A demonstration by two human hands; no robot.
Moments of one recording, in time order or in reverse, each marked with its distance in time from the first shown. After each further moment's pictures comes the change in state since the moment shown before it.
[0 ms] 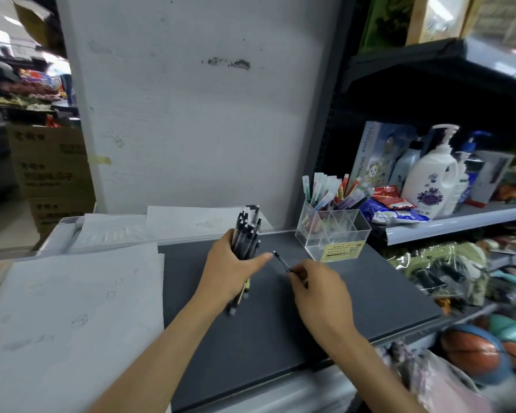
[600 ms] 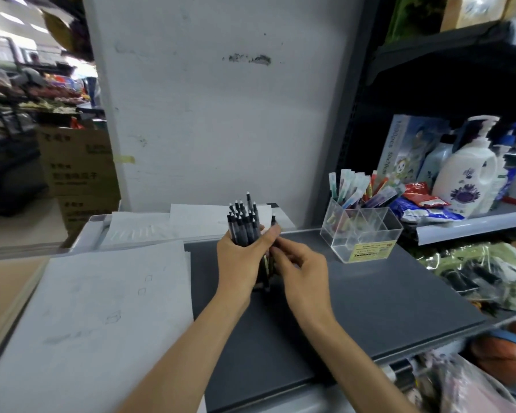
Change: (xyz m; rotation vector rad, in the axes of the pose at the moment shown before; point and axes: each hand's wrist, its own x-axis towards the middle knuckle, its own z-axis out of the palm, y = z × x) left_hand 0.002 0.008 -0.007 -0.516 0.244 -0.115; right_hand 0.012 -0.062 0.049 0.925 0.036 -0.027
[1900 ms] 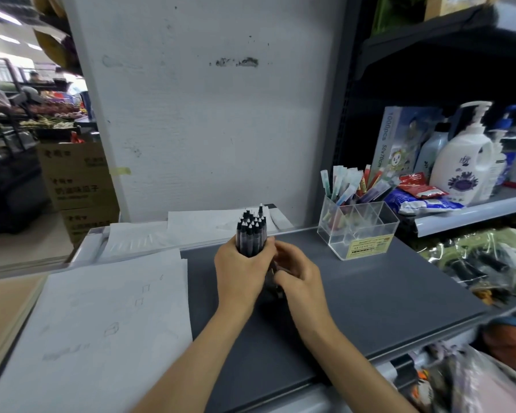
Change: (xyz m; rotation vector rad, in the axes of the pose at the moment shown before) left_hand -0.010 -0.006 0.003 0.357 0.033 0.199; right_hand -0.012 0.006 -0.007 0.232 -0.088 0.085
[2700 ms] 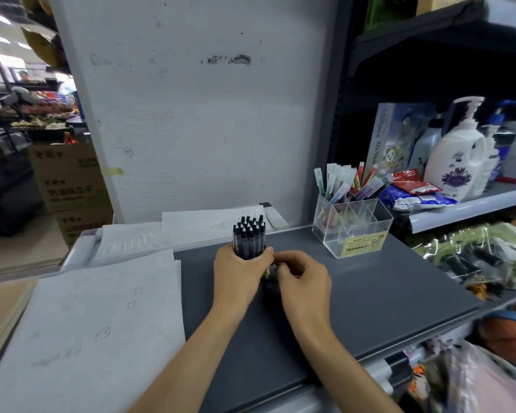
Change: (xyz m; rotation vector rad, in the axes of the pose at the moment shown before) left_hand 0.000 -0.005 0.001 0.020 -0.128 -0.111; right_hand 0.000 0.002 -0.005 -0.317 0.289 0.002
